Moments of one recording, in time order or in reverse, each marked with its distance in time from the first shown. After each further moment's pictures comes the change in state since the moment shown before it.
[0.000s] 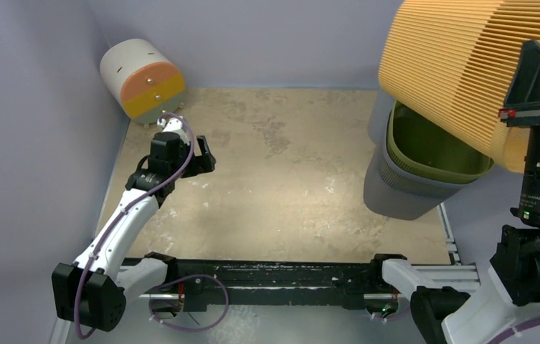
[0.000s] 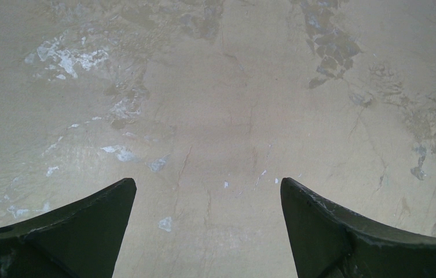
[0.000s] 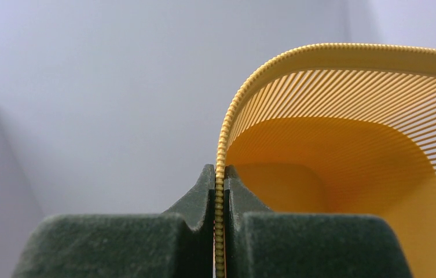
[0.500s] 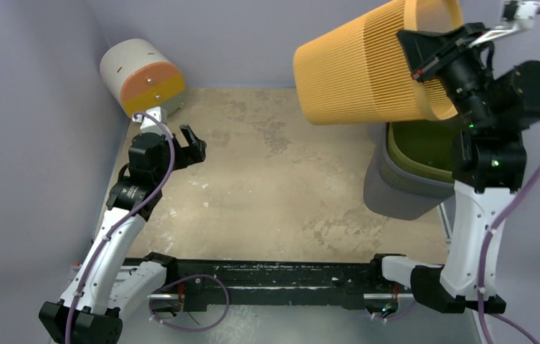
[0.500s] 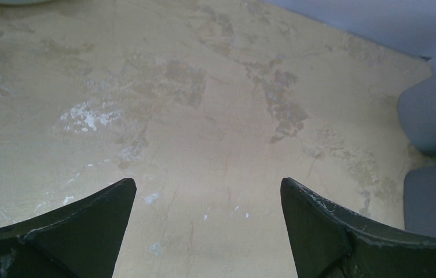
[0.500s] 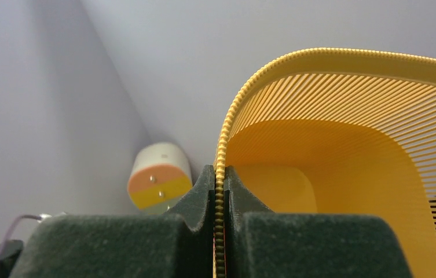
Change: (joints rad) left arm 0.000 -0.174 0.057 -0.007 -0.061 -0.038; right arm 0.002 0.118 -0.301 0.230 -0.484 0.185
